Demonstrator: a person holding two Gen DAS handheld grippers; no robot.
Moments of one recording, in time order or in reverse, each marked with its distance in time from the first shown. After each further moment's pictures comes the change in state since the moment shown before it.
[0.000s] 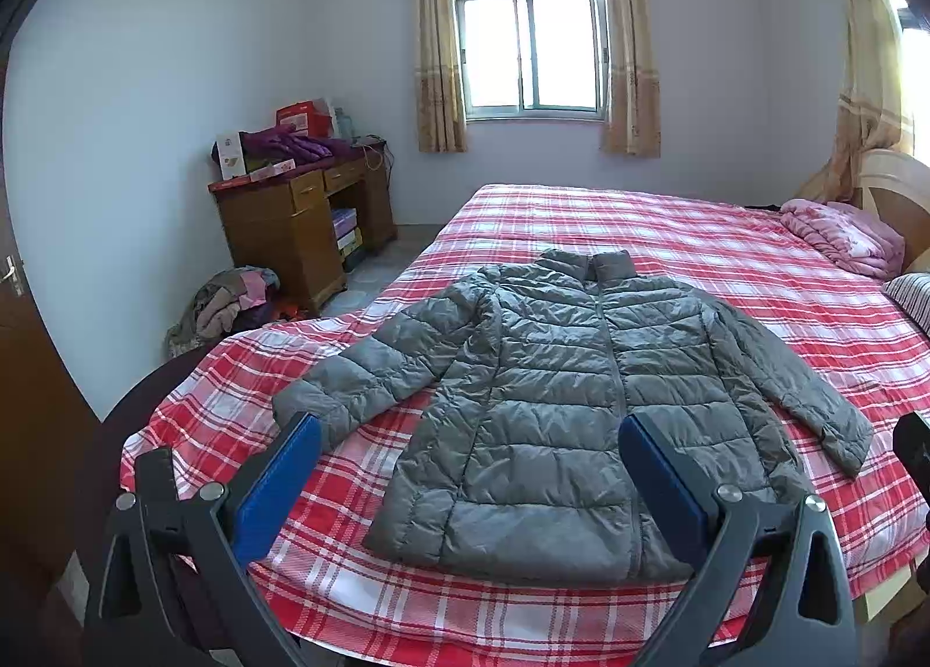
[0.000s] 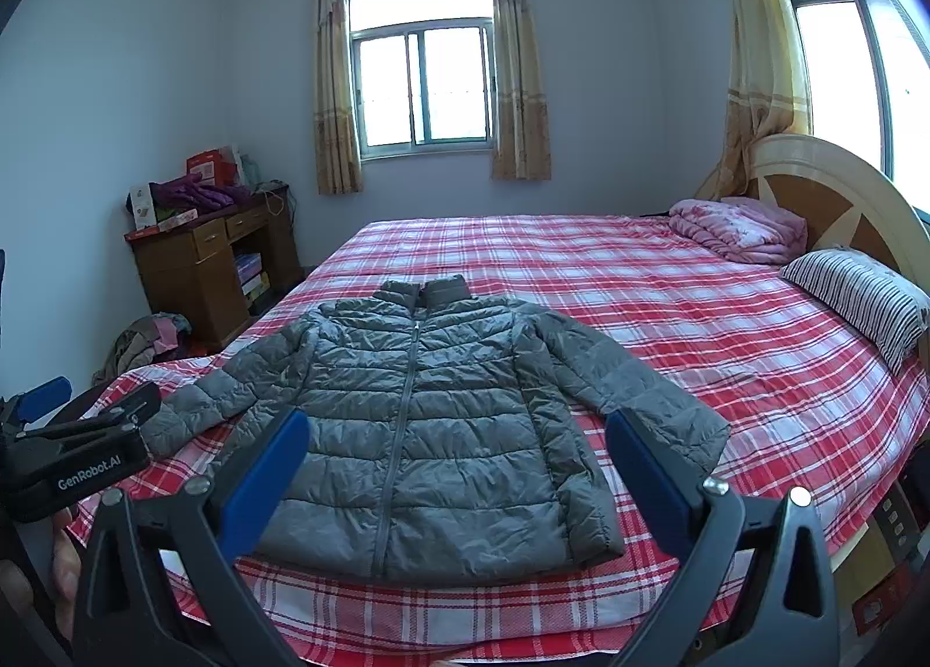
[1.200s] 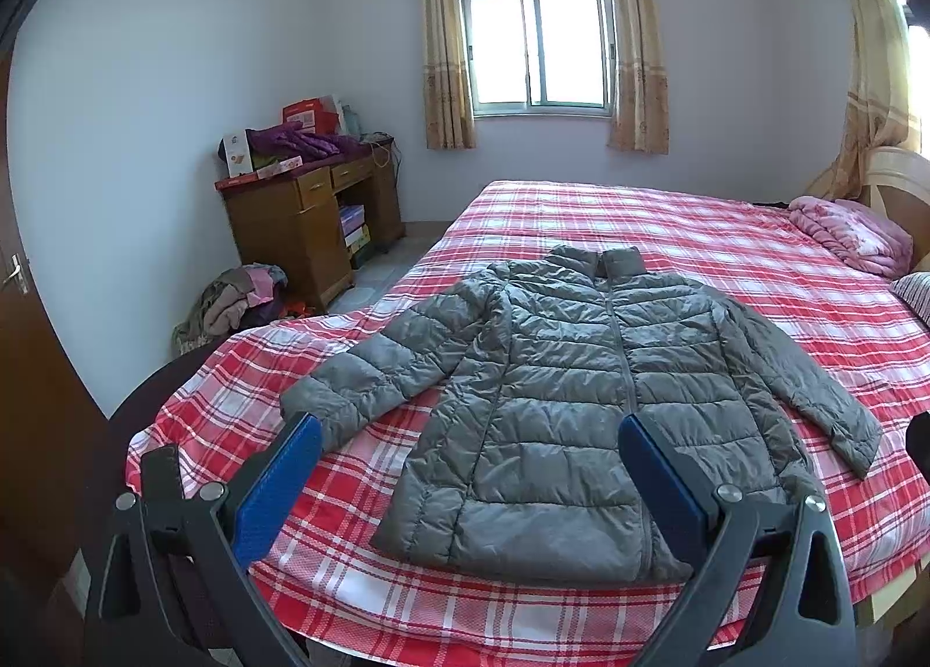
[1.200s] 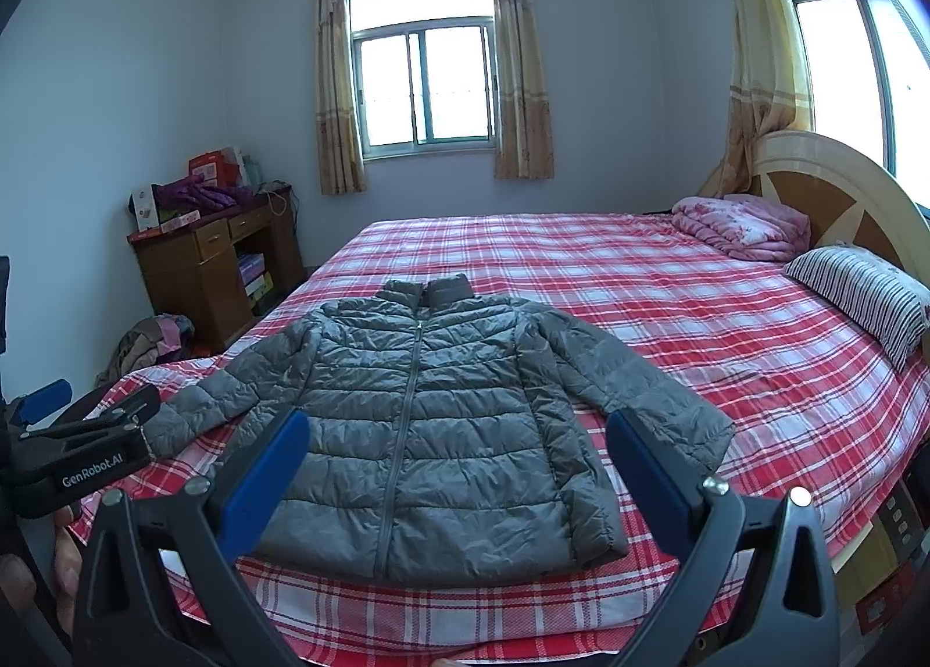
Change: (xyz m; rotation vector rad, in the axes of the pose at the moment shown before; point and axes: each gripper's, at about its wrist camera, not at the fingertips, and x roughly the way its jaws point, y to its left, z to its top) left arm 0.011 0.001 -0.005 0.004 0.004 0.029; right arm 0.000 0.005 0.004 0.003 0.006 0.015
